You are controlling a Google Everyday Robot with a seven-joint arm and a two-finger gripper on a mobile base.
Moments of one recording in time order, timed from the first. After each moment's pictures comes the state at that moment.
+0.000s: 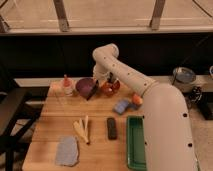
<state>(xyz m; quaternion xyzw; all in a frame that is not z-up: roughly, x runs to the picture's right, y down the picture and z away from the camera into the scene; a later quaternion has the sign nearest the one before) -0.029 -0.038 0.913 -0.20 -0.20 -0.33 0.90</state>
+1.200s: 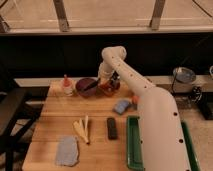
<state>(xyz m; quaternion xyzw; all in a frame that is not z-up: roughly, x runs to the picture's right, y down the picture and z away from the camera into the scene) -0.015 -0.051 0.949 -0.21 -0.19 -0.15 0.95</state>
